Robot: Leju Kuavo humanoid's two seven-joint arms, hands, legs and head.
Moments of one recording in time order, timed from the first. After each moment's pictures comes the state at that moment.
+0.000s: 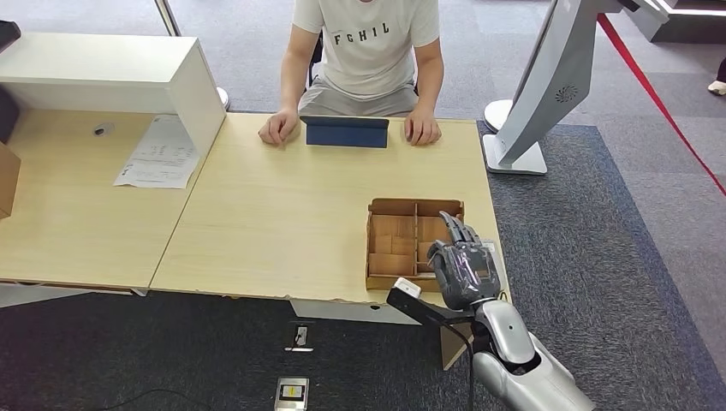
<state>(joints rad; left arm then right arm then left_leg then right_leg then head) -0.14 0.01 -1.27 -0.26 0.68 0.11 0.03 -0.45 -0.27 0.81 -1.11 0.96 -0.31 0.21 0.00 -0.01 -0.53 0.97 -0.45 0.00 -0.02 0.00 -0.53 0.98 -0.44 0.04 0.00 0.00</state>
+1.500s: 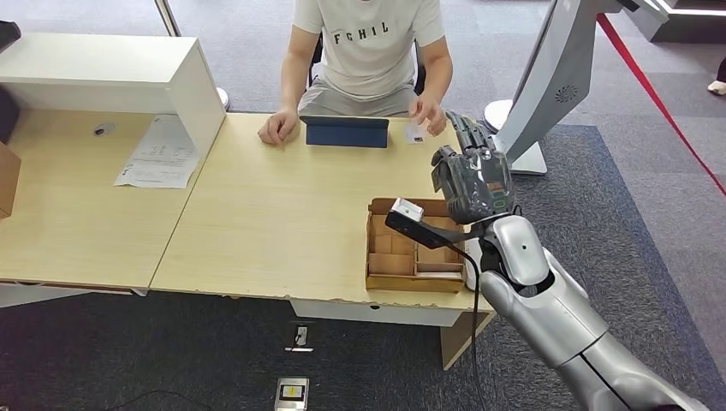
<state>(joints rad) -0.14 0.01 -1.27 -0.26 0.65 0.11 0.03 -0.76 -0.23 0.80 -1.10 1.03 -0.31 0.18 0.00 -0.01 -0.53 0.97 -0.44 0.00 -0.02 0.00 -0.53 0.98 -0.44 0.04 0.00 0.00</state>
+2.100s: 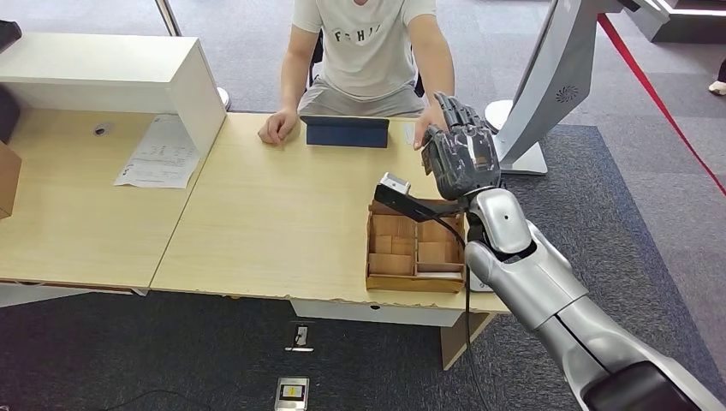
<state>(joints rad) -0.14 0.01 -1.28 -0.26 0.64 0.10 0.03 -0.91 -0.13 0.85 -0.83 1.00 -0.36 0.16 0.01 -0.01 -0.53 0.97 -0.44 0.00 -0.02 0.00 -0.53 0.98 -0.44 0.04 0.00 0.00</state>
